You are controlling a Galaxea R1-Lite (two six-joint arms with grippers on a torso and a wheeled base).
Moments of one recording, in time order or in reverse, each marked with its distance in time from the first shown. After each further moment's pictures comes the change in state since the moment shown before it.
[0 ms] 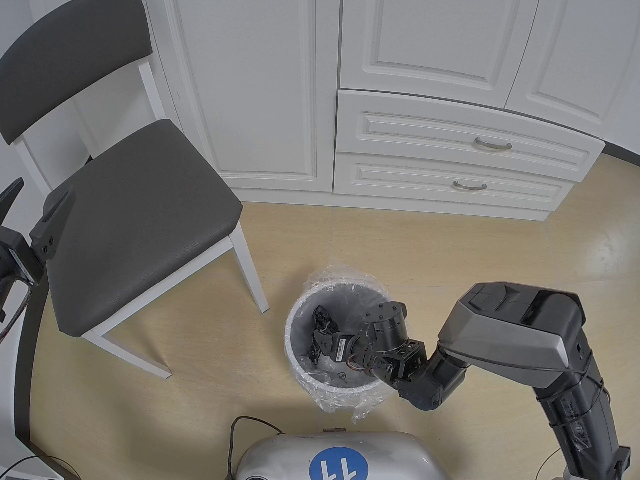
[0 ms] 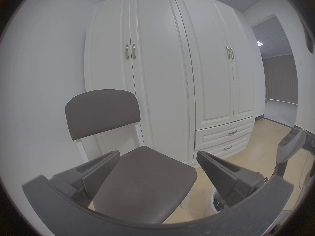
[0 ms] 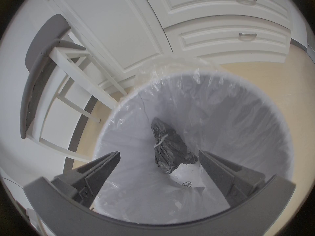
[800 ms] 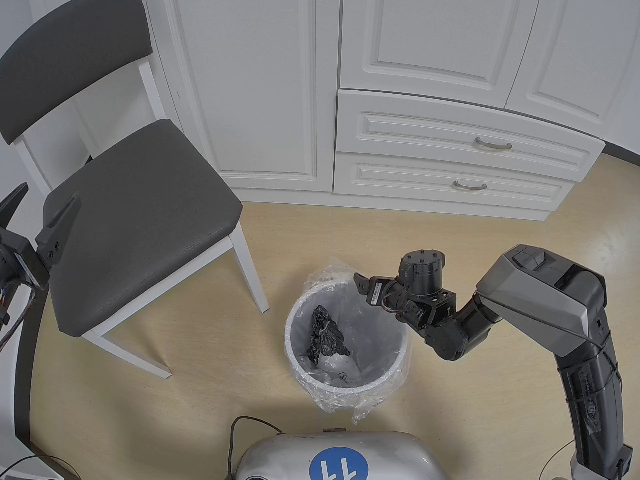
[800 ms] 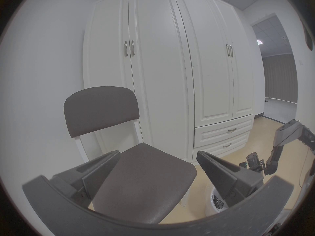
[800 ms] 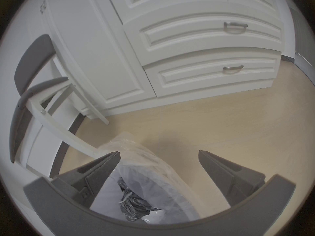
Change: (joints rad) left arm -0.003 0.014 0.010 0.001 0.000 0.003; right arm -0.178 -0.055 -0.142 0.050 -0.043 -0.113
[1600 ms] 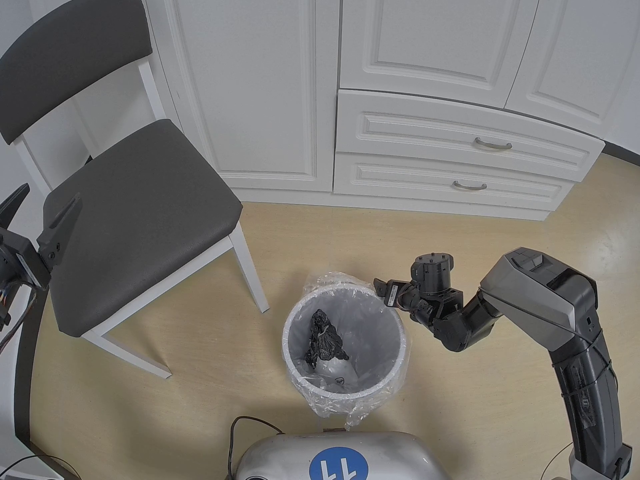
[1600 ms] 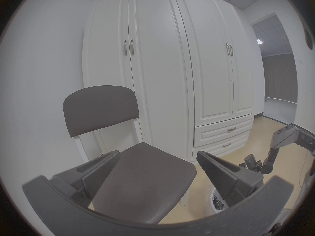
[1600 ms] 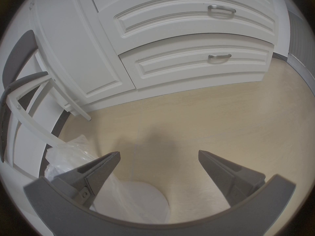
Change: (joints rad) left arm -0.001 0.005 0.001 -0.001 0.000 0.000; right arm -0.090 0.089 -0.098 0.096 0.012 -0.003
